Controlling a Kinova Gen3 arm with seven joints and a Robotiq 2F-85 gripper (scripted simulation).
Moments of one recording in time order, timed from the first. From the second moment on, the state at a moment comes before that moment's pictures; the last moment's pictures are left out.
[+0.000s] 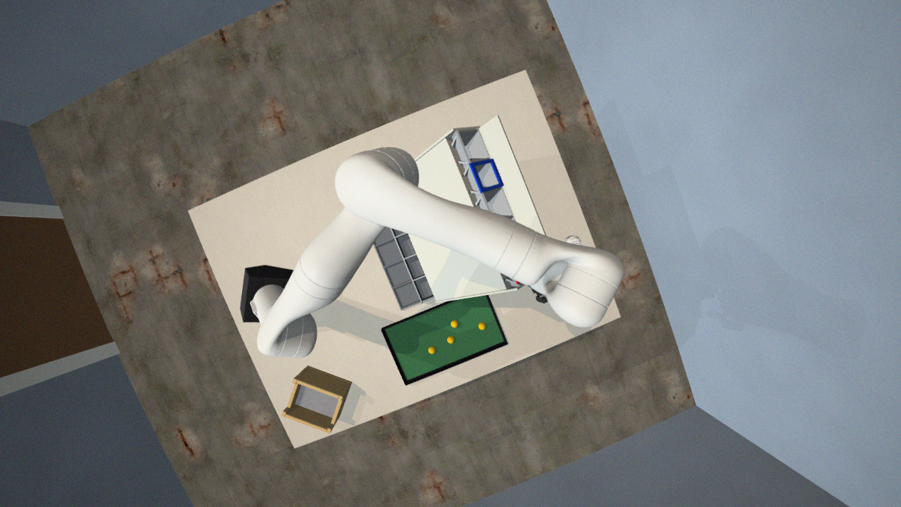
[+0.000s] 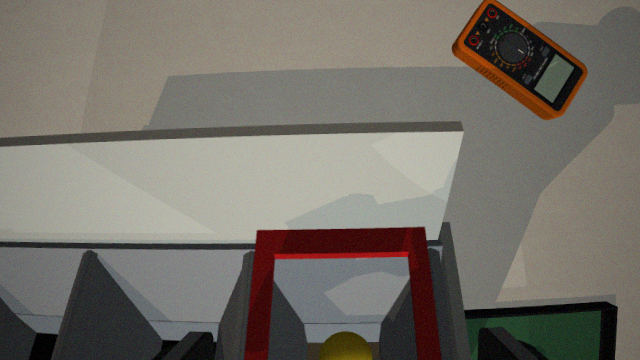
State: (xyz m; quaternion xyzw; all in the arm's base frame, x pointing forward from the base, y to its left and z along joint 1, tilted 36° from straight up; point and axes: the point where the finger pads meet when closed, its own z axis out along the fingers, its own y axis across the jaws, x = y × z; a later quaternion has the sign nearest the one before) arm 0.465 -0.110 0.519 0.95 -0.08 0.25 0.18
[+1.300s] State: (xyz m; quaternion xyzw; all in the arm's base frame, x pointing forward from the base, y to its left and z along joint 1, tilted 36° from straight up) arm 0.342 -0.103 0.485 0.95 -0.10 0.24 0.18
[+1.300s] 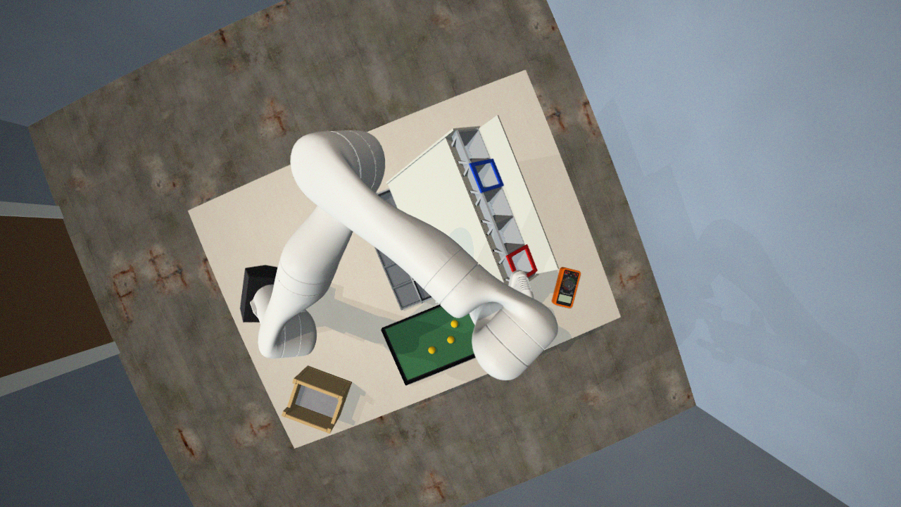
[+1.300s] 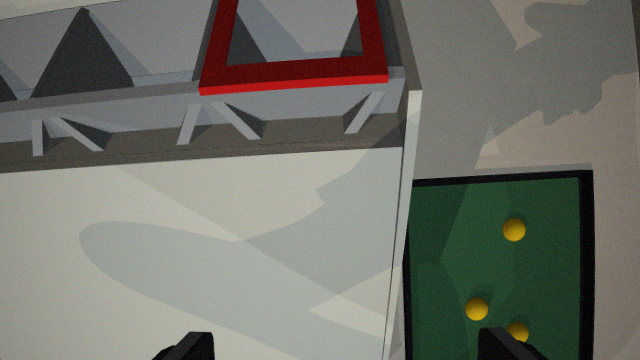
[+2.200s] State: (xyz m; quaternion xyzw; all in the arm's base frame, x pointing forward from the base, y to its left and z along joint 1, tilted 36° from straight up) arm 0.300 -0.072 0.427 0.95 -0.11 0.25 0.17
